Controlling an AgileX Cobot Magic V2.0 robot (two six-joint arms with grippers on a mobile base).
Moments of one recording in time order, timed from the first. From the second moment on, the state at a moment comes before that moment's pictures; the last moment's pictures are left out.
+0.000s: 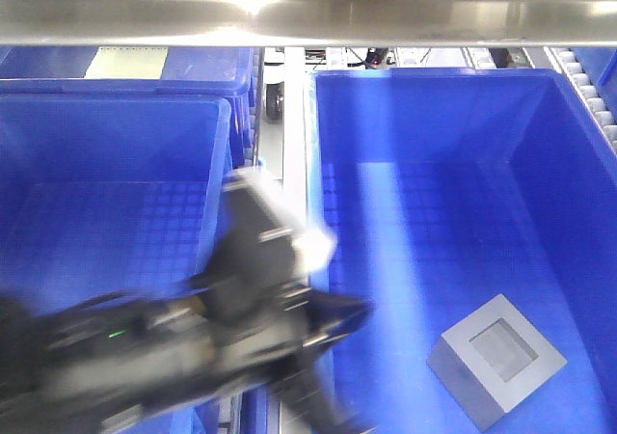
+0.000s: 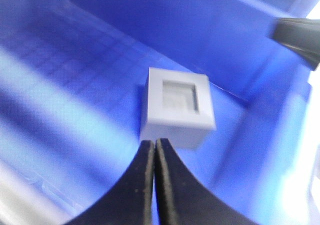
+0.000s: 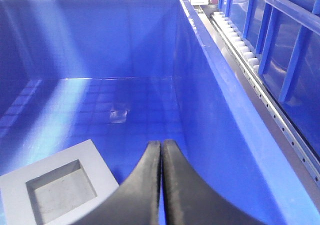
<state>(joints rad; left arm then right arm) -0.99 1.21 -0.81 -0.03 0.16 -0.10 -0.05 -0.02 0.03 0.01 0.20 0.01</state>
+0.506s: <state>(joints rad) -0.99 0.51 -0.45 -0.03 0.26 -0.14 -0.05 -0.02 0.03 0.01 0.20 0.01</state>
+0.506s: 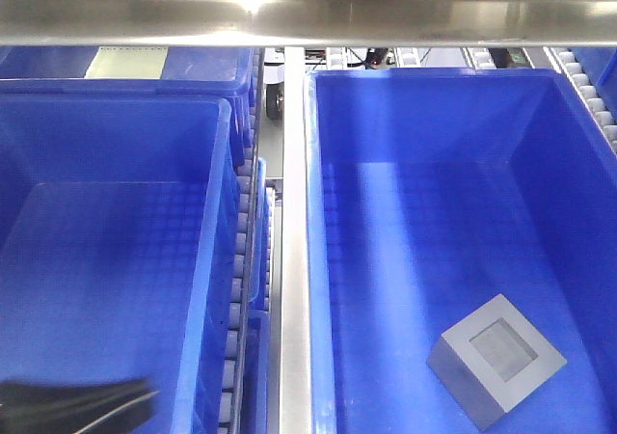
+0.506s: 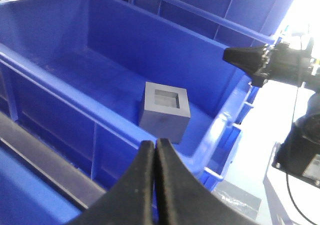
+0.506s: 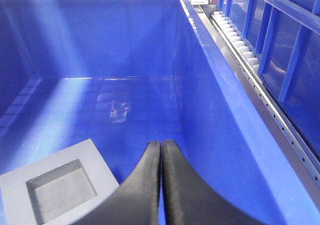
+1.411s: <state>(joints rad) -0.99 0.26 -0.38 -0.03 0.34 -0.14 -0.05 -0.02 0.03 0.01 0.20 0.01</state>
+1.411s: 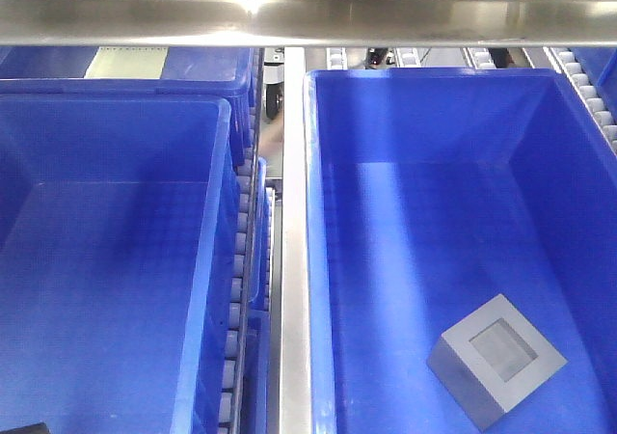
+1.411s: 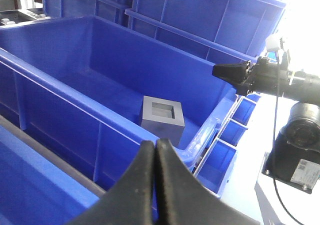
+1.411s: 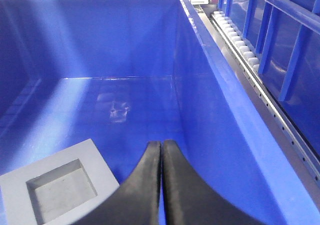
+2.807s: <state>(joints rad) -0.14 -0.01 -0.24 -0.01 0.28 0.01 -0.05 -0.02 0.03 0.01 0.20 0.01</state>
